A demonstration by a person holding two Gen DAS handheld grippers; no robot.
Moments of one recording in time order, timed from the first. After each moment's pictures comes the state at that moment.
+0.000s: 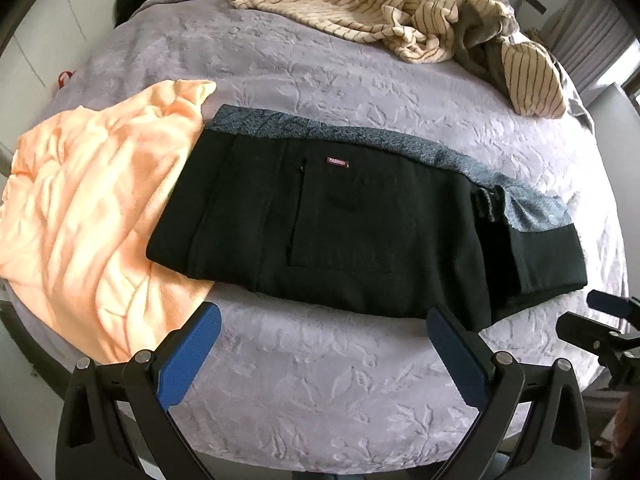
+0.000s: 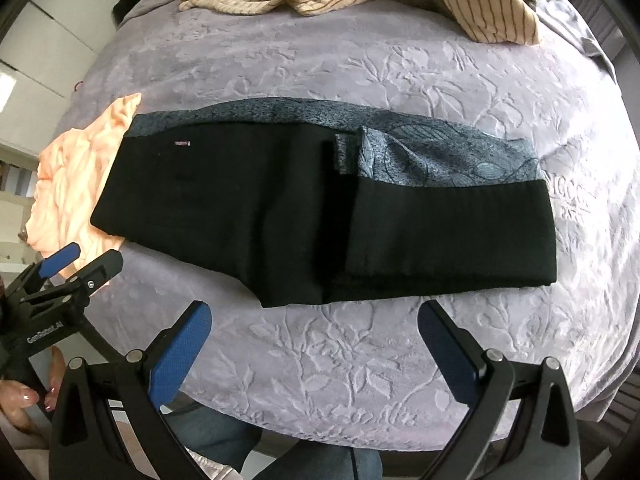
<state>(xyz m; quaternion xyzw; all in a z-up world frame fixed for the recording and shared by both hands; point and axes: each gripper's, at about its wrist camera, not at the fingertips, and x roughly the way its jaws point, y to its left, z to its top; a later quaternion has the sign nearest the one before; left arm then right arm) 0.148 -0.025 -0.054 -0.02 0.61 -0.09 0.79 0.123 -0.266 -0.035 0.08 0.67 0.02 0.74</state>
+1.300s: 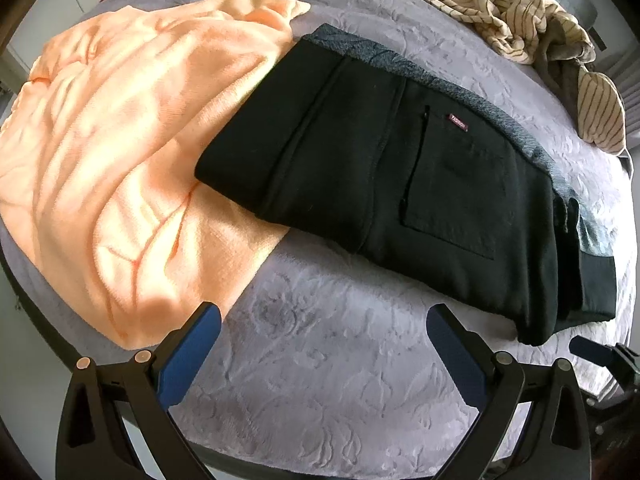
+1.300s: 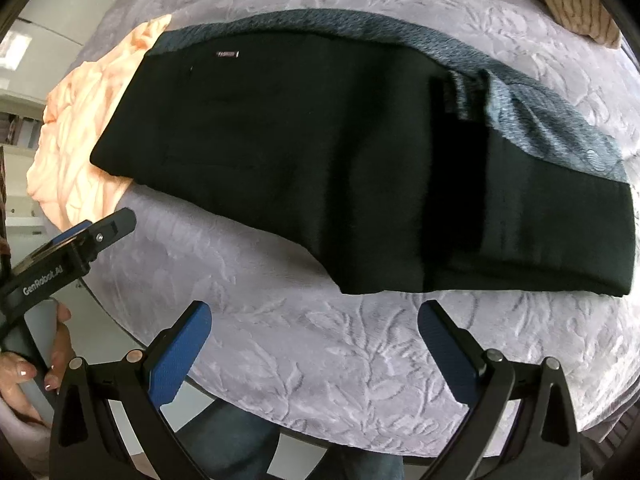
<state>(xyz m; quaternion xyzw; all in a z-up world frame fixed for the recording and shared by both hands) 0.149 0.042 -0.124 -0.08 0.66 -0.01 0.75 0.123 -0.192 -0.105 0.06 0.72 0.08 0.69</state>
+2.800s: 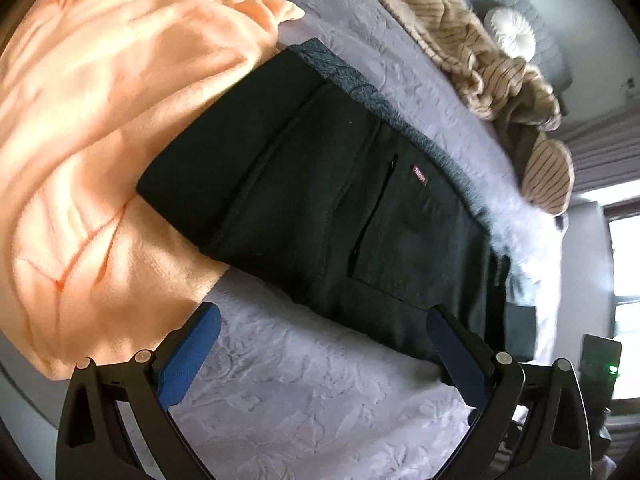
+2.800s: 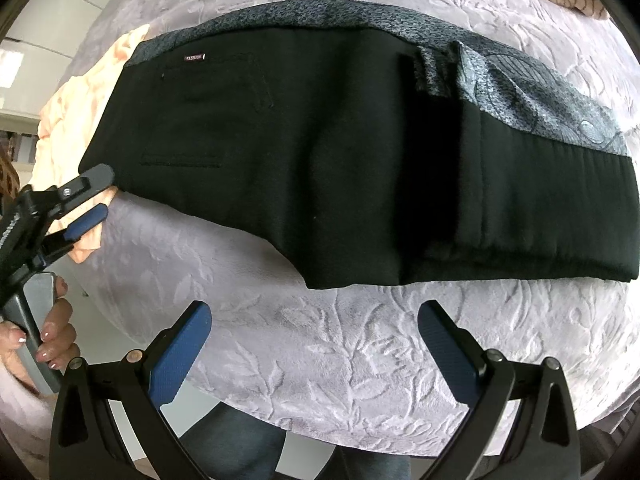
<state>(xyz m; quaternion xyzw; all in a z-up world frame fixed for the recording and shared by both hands) 0.182 0.055 -0.145 -0.26 0.61 -0.10 0.74 0.126 -0.221 -0.109 0.09 0.72 0.07 0.68</state>
